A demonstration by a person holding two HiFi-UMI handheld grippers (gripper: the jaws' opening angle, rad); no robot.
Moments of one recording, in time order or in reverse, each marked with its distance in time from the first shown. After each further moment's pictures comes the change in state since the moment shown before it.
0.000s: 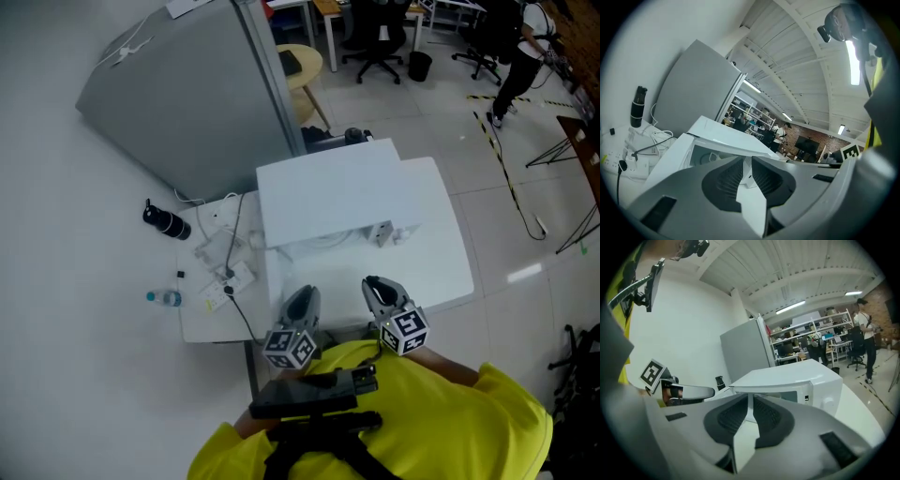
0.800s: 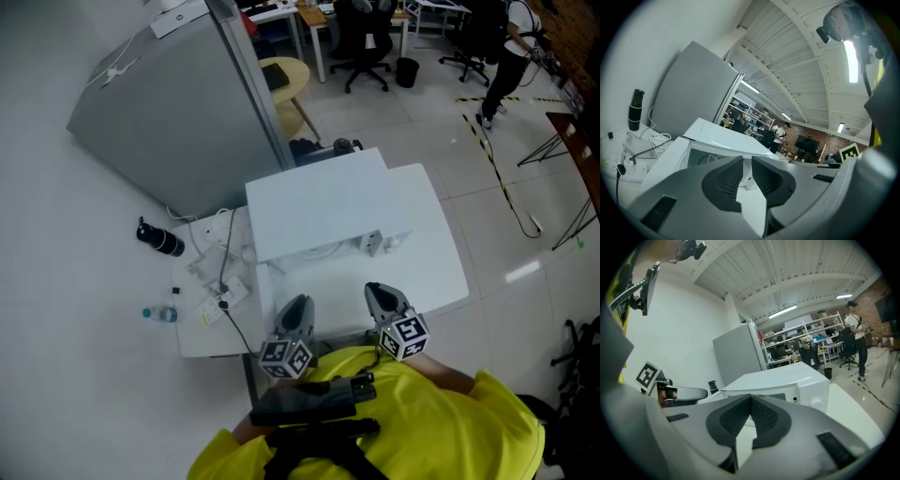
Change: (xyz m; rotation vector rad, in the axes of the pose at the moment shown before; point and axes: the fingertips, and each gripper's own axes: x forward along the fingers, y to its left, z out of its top) left arm 0.007 -0.009 0.006 0.033 -0.006 -0.002; right arm -0.014 -0.026 0.005 0.042 -0.050 -0.070
